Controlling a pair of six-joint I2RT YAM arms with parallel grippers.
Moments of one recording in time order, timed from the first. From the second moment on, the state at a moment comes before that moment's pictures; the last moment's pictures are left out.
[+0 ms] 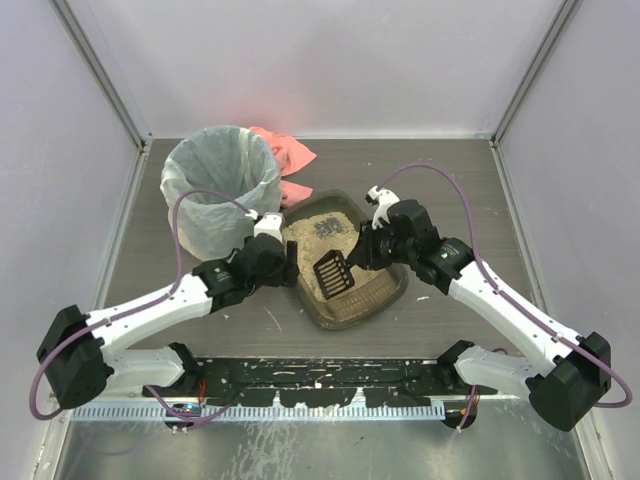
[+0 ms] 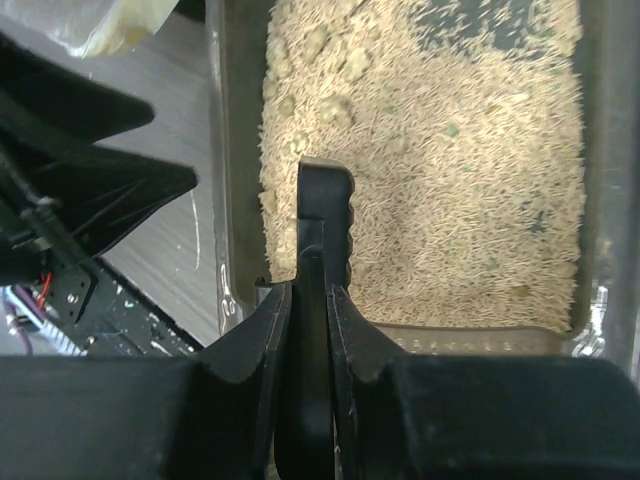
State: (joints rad) left arm -0.88 1.15 0.77 -0.34 -0.34 -0.57; right arm 0.62 1.08 0.94 -0.48 -0.17 0.37
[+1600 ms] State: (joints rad) left arm -0.78 1.48 1.11 -0.26 -0.21 -0.40; right arm 0.57 0.94 0.87 -0.48 -0.08 0.51
